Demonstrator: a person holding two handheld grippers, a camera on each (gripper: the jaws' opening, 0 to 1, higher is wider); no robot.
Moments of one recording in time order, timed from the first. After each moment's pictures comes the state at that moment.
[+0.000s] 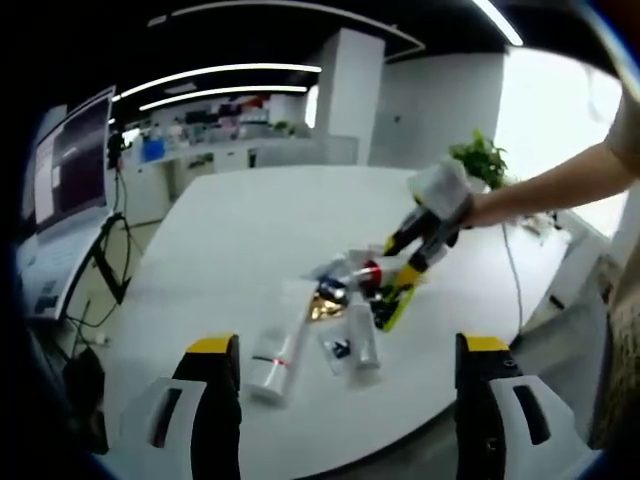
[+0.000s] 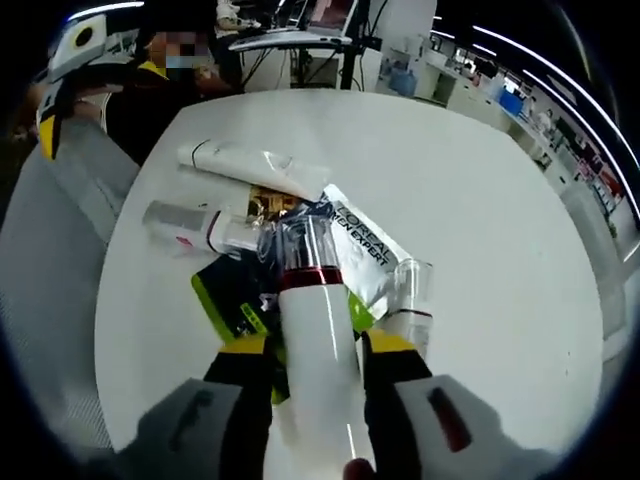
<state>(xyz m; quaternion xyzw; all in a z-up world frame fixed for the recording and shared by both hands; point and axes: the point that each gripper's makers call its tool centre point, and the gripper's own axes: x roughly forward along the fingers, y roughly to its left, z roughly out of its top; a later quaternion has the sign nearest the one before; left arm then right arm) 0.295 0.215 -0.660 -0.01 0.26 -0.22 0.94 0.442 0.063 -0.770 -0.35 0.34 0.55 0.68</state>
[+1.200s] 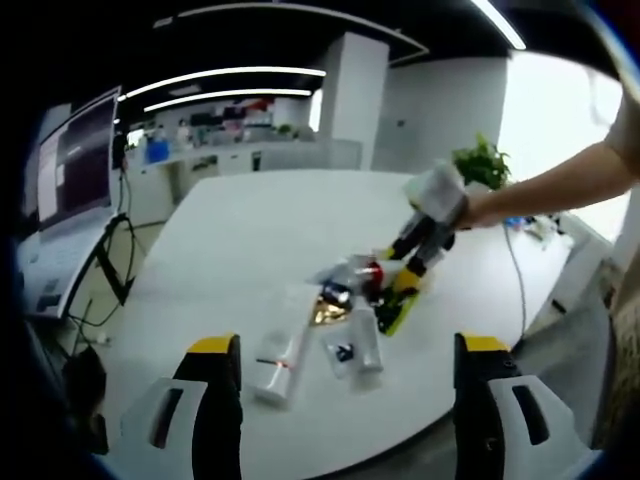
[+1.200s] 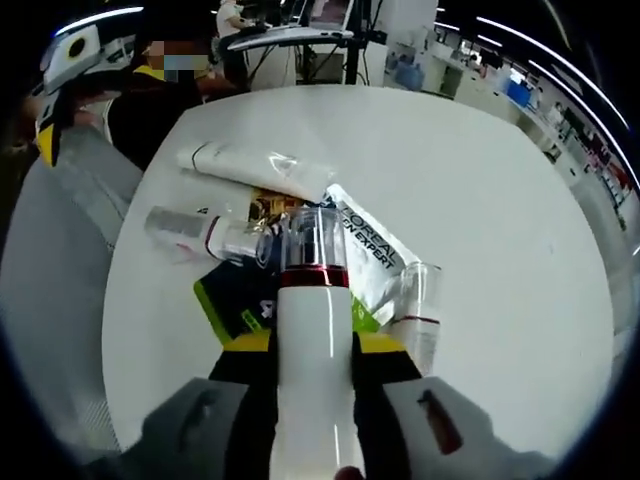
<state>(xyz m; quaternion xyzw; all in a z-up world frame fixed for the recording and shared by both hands) 0.297 0.218 -0.657 -0.01 0.25 -0.21 0.94 0.438 0.065 -0.767 -0.32 0.35 0.56 0.68</state>
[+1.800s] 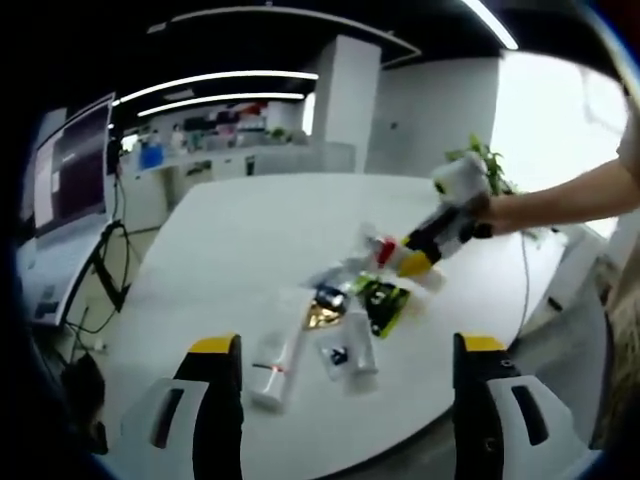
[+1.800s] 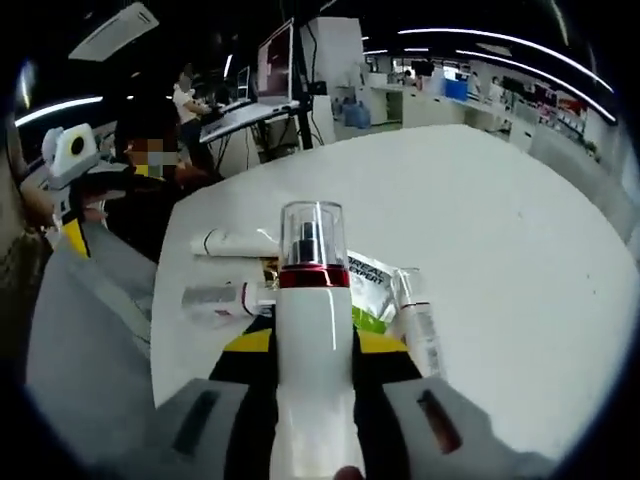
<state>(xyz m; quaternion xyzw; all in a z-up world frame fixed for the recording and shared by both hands) 0.295 0.213 -0.653 -0.01 0.25 -0.23 0.94 0.419 0.061 -0.710 -0.11 0.32 0.53 0.78</state>
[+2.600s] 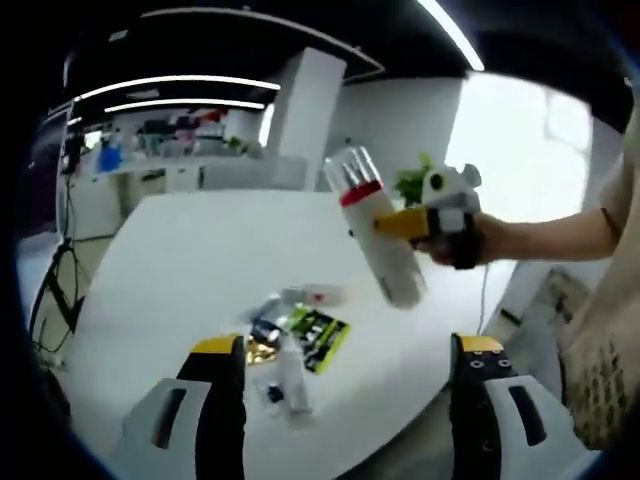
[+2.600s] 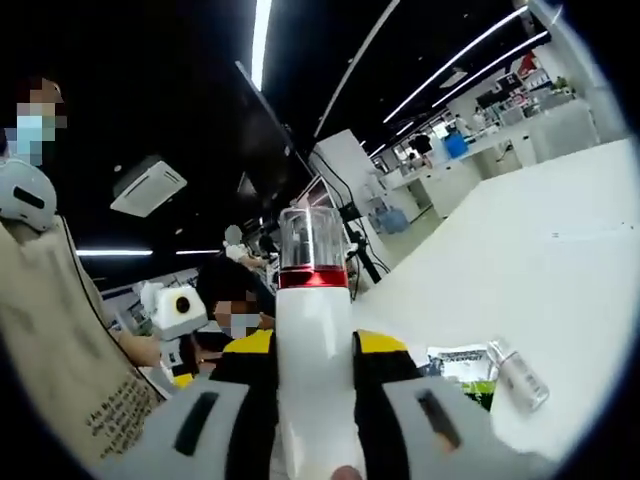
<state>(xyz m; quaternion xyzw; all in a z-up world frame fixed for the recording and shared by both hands) 0.297 0.144 -0.606 -0.07 0.21 -0.36 0.91 0.363 0.092 -0.571 0.19 0.18 0.59 0.76</state>
